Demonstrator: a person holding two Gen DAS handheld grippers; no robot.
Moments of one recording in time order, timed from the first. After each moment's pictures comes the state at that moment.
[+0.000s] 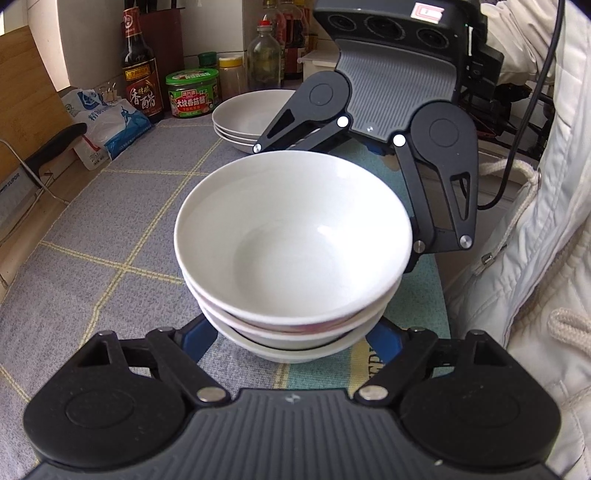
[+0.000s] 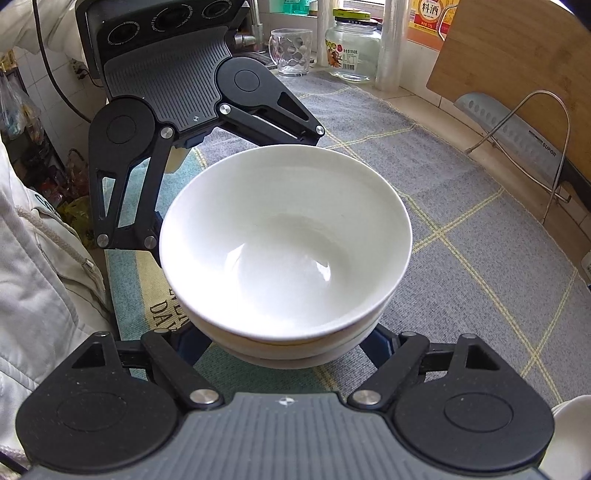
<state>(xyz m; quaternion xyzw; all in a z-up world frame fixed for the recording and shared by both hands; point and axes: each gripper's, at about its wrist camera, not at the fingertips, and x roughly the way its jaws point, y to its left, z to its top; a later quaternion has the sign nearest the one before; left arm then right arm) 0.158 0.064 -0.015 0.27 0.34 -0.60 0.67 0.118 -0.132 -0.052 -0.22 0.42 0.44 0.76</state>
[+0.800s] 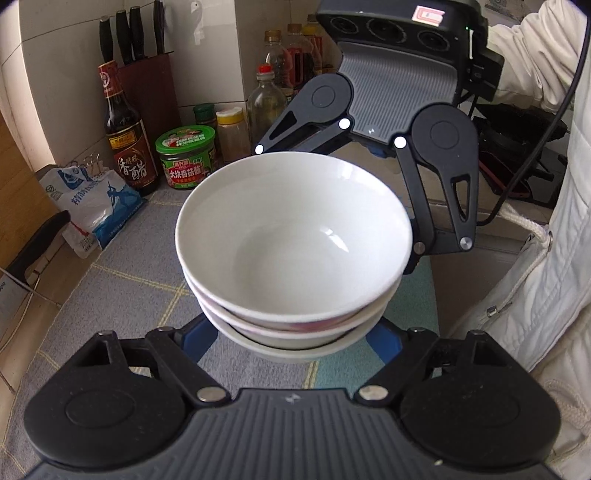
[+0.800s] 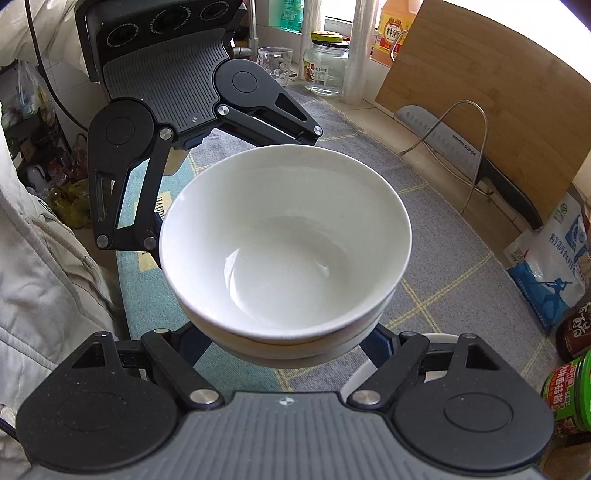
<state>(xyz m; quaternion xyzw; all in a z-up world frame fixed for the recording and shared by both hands) 0.169 -0.057 0.023 0.27 0.30 -0.58 0.71 0.126 -0.253 0.004 -0.26 0.39 0.45 0.76</state>
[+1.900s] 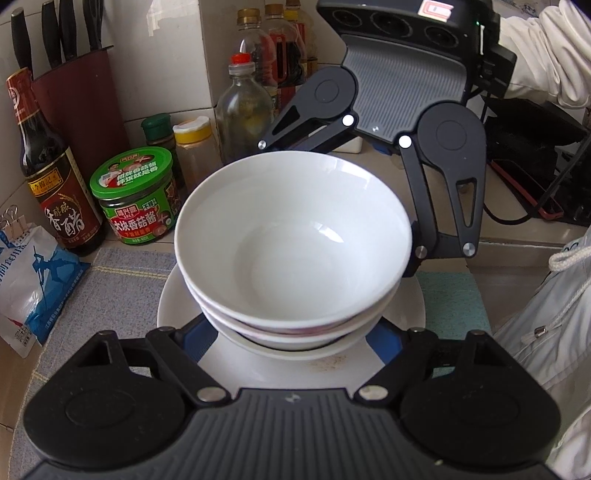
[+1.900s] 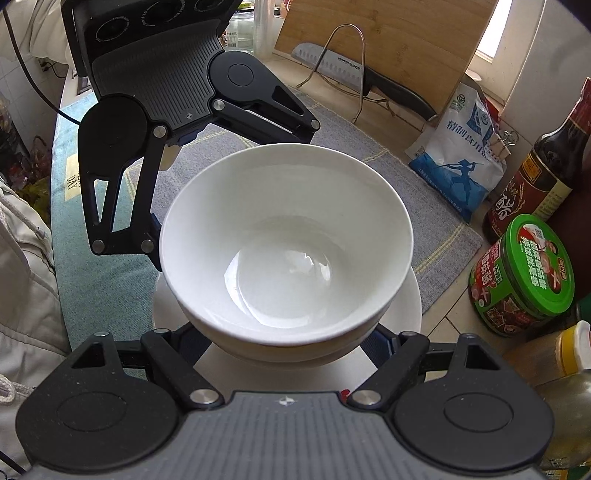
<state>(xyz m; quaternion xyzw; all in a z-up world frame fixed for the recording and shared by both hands) 0.225 -0.187 -0.016 0.28 0.30 -0.62 0.67 0.156 -0.380 -0.017 -0.24 0.43 0.38 0.78</state>
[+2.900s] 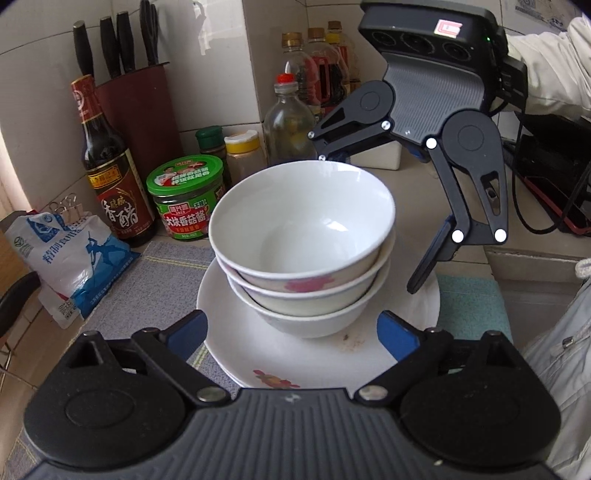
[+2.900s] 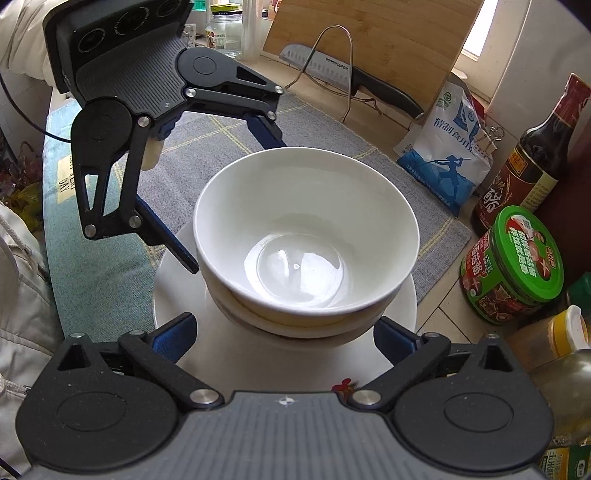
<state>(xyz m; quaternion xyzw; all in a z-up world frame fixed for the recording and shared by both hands) 0.206 -0.149 -0.008 0.25 0.26 -0.56 0.75 0.146 -0.382 -0.014 -0.24 0.43 0.35 0.80</state>
